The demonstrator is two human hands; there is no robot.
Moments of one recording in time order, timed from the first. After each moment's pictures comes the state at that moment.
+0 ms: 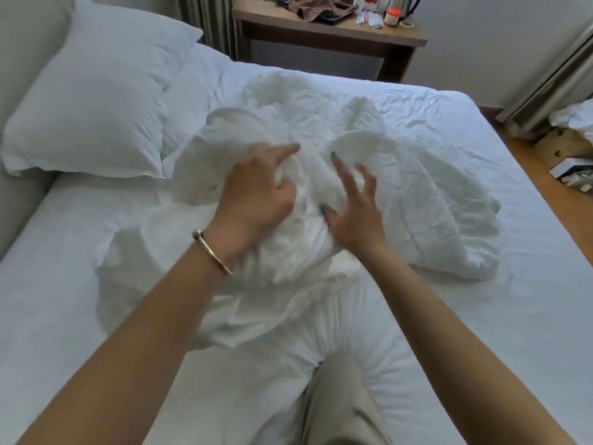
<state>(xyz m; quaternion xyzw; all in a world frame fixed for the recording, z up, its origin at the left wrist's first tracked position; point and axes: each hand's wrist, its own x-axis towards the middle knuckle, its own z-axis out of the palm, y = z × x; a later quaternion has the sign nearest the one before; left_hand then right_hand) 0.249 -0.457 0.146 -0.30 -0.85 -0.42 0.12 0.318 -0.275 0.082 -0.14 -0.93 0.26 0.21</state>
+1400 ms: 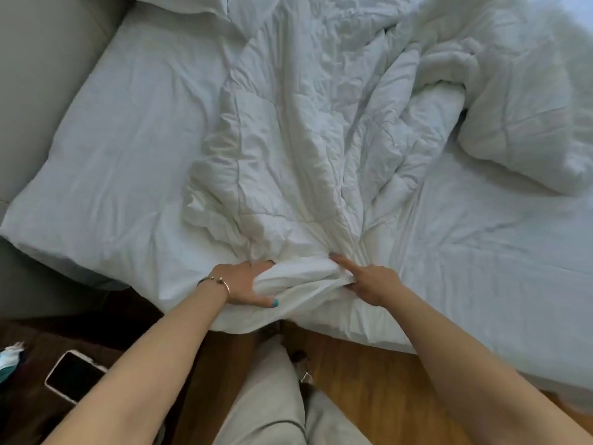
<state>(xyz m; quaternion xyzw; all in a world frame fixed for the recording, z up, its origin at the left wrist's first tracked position) 0.520 -0.671 -0.150 -0.25 -0.85 0.00 -0.47 0.595 -0.373 -0.155 -0.01 -0.92 0.08 -0.39</state>
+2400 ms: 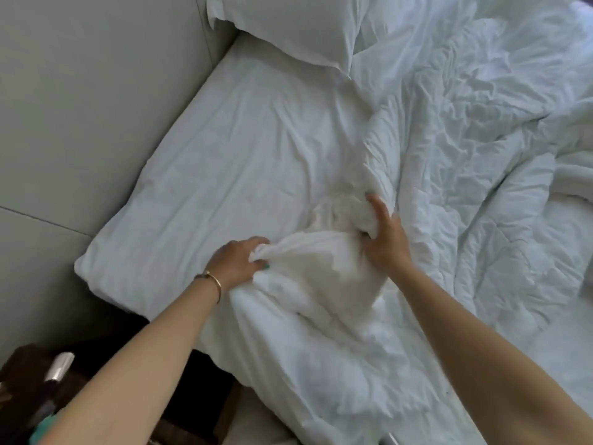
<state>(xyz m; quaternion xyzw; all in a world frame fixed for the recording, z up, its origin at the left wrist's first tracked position) 0.293 -0.864 -0.152 -0.01 -0.92 -0.29 -0.28 0.271 -0.557 -0.133 -0.13 -0.94 0.29 -0.11</state>
